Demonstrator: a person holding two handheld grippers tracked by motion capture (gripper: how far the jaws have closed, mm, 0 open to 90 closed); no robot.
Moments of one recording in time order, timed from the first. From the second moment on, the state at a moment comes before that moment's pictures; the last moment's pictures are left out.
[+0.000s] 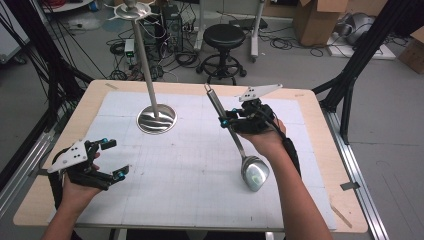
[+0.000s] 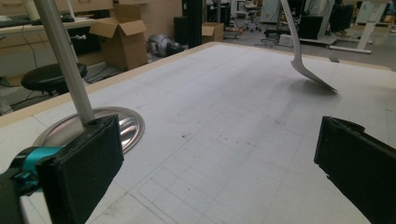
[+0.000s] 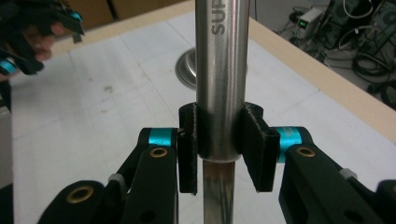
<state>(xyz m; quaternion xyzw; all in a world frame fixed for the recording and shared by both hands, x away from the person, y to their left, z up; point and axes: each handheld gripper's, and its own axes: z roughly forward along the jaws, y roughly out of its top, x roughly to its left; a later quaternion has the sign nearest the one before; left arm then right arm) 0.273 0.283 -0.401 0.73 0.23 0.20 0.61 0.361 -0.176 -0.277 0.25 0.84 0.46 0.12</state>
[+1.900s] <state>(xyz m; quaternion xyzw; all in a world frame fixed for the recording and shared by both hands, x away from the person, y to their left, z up) 0.273 0.286 -0.400 0.73 0.22 0.20 0.61 0.439 -0.094 -0.176 0.19 0.84 0.50 0.09</state>
